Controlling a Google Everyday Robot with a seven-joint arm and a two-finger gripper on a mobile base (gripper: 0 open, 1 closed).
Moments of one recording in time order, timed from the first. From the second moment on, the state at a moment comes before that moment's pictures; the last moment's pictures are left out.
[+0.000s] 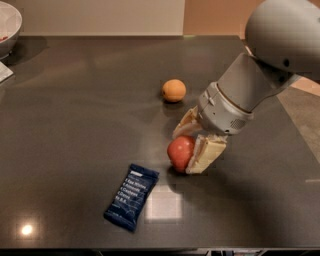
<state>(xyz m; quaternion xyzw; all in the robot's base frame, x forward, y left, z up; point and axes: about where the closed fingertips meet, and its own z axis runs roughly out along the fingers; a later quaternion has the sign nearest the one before) 0.427 -0.062 0.866 -0.77 0.59 0.17 0.19</state>
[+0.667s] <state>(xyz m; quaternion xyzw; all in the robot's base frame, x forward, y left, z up) 0.413 -0.058 0.857 -0.77 0.58 0.19 0.19</state>
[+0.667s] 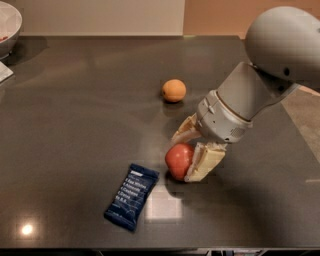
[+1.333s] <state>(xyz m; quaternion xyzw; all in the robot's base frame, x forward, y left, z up) 0.417 -0.056 0.853 -0.77 0.58 0.20 0.20</state>
